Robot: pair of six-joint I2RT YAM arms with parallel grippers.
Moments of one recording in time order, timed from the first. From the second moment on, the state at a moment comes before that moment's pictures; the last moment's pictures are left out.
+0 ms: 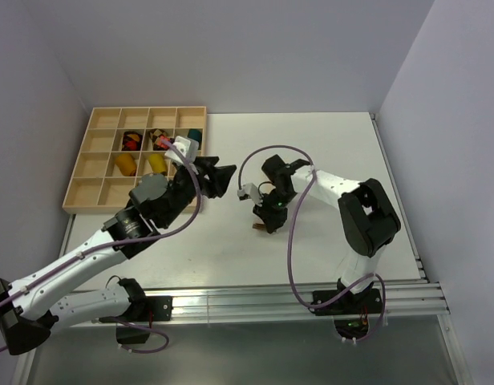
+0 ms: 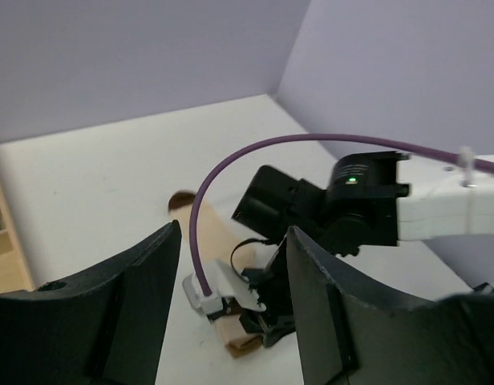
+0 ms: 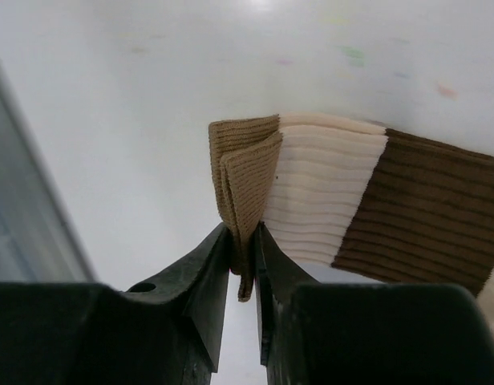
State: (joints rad) left arm -0.91 0.99 0.95 0.08 -0.28 -0.27; right arm 0.55 1.78 1.17 -0.82 -0.46 -0.69
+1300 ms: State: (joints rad) left arm -1.00 1.51 0.72 0.26 -0.02 -0.20; right arm 0.45 2.08 1.40 -1.09 -0.65 -0.55
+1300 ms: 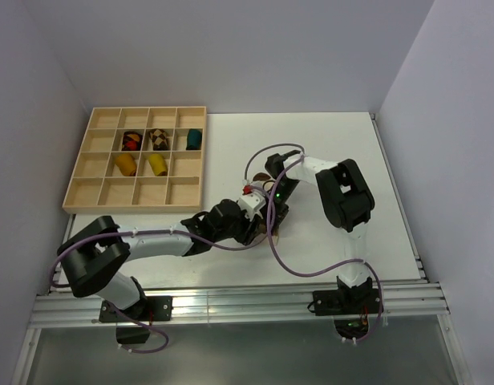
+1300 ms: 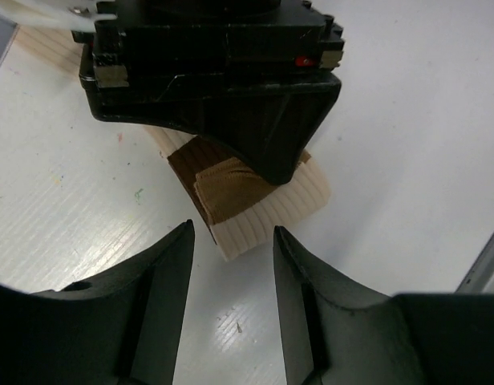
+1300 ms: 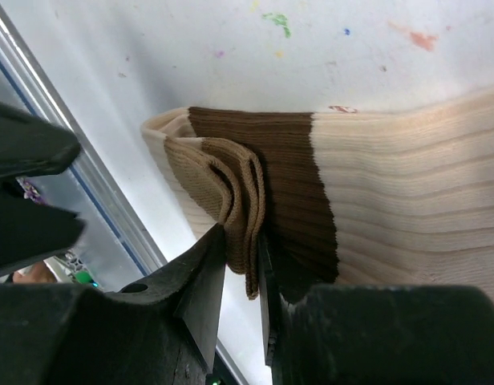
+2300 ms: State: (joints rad) left arm -1.25 1.78 0.71 0.60 -0.43 0.29; right arm 0.46 2.18 1.52 -1.25 -0.54 -0.59
